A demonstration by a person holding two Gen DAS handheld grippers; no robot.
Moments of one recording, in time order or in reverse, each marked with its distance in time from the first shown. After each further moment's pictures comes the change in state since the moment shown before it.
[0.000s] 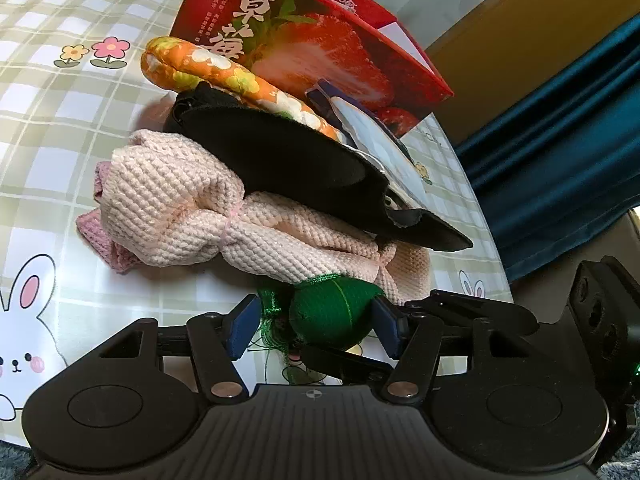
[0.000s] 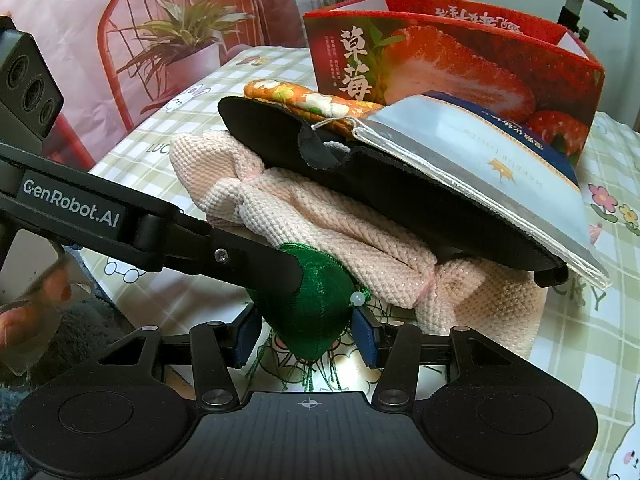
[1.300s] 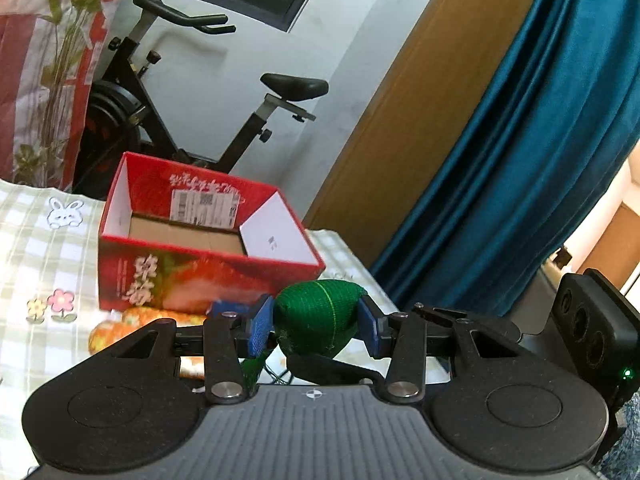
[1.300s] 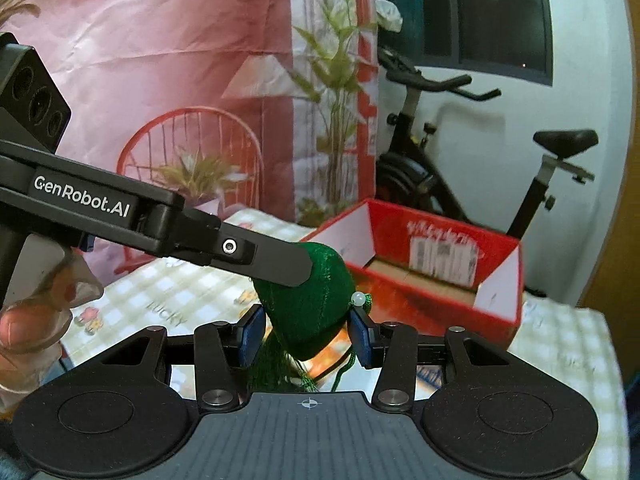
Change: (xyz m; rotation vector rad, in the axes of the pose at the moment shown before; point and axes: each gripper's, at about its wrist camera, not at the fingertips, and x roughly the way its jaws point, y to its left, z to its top) left arm -0.113 -0.109 0.073 0.292 -0.366 -0.090; right arm -0.124 0.011 0.092 -0.154 -0.419 -0.104
